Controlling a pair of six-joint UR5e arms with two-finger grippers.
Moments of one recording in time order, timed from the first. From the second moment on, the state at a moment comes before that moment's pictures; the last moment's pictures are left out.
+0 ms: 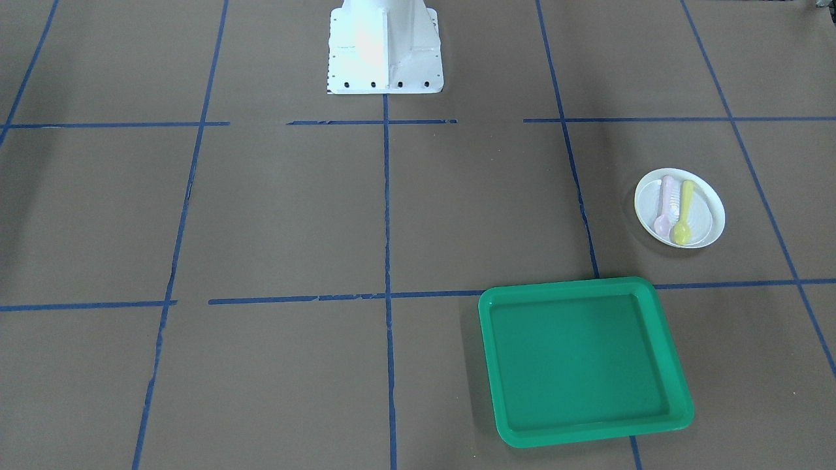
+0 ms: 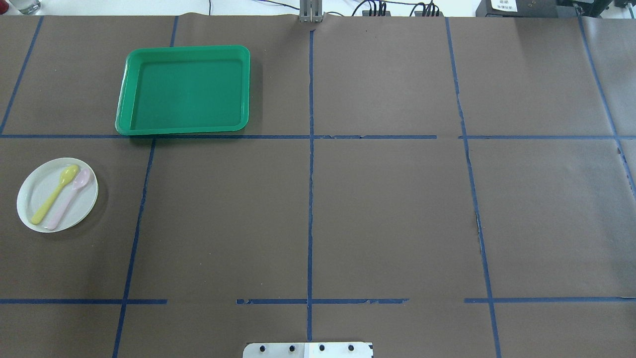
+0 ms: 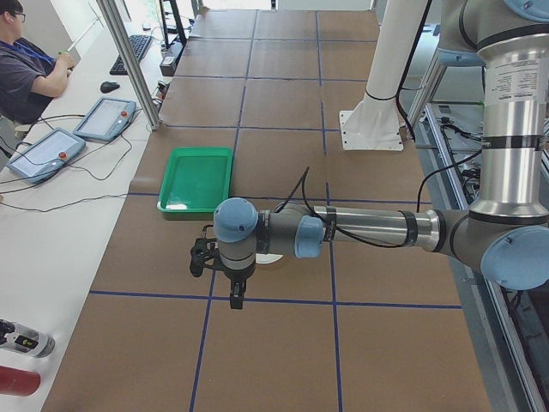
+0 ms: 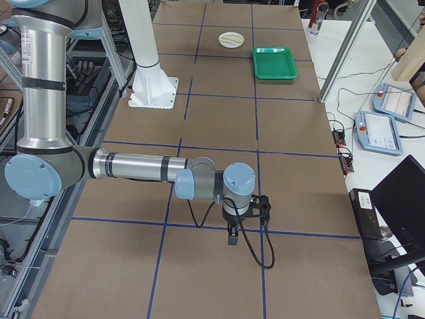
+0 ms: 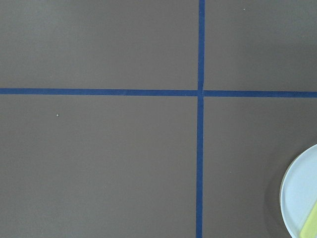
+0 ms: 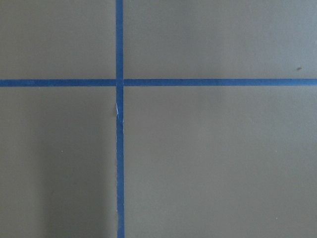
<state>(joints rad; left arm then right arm) -1.61 -1.52 -1.68 -1.60 -2.35 -0.02 1.58 -1.64 1.61 -1.53 2.28 0.03</state>
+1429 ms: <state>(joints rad) -1.20 -1.48 -1.49 -2.35 -2.32 -0.65 1.58 -1.64 1.61 -1.53 2.28 0.03</state>
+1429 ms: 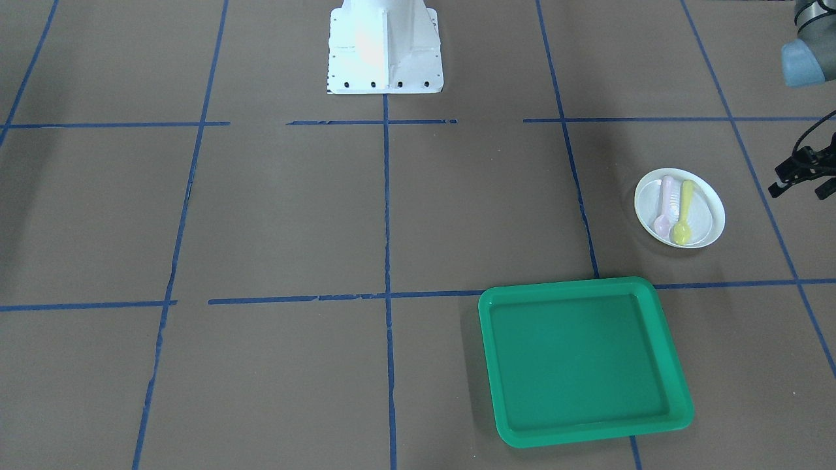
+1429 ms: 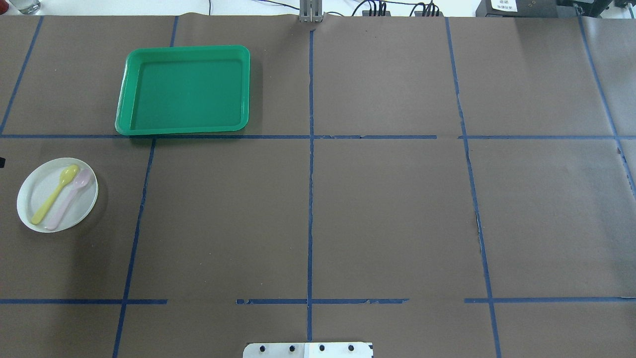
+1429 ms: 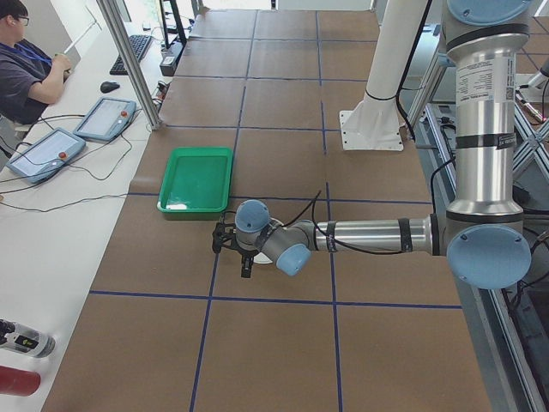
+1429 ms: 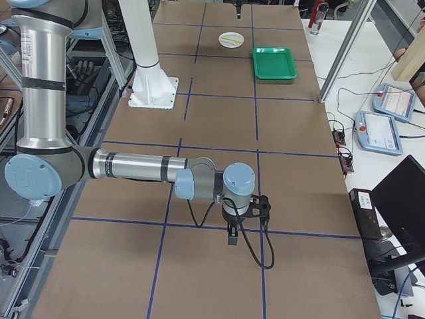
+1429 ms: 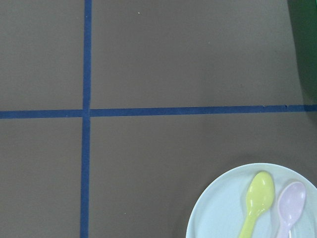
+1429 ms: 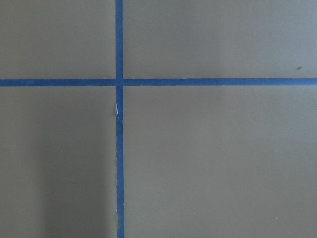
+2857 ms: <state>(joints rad) -1.05 -1.56 -1.37 -2.42 -2.24 -0.68 1.58 -1.64 1.61 -1.53 2.28 0.03</state>
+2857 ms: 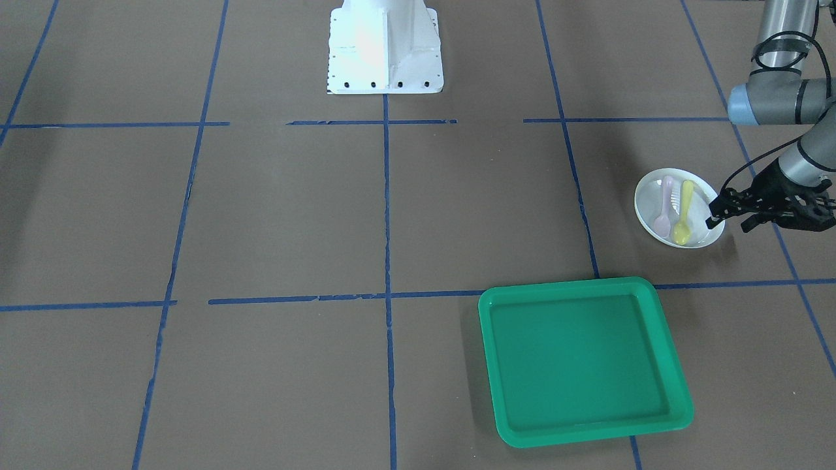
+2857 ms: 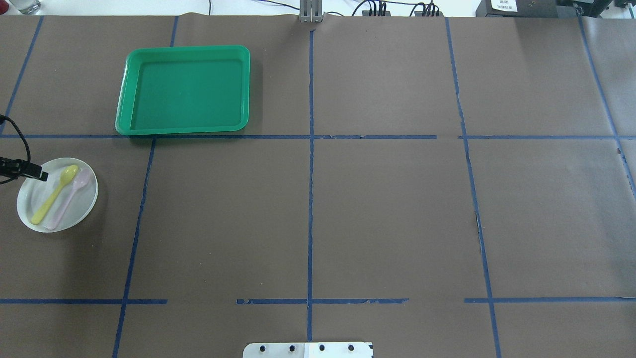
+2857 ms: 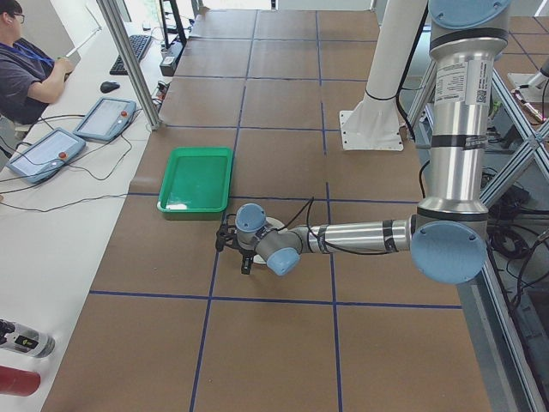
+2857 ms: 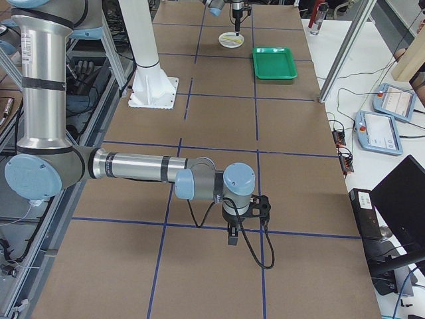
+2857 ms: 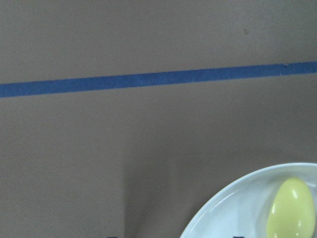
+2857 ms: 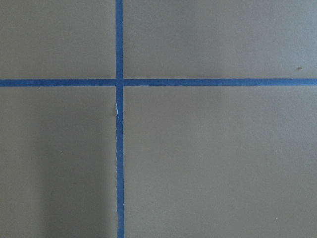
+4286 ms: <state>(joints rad) -1.05 -1.53 -1.39 -2.42 -2.31 -0.59 1.58 -1.64 1.61 -1.53 2.28 0.03</state>
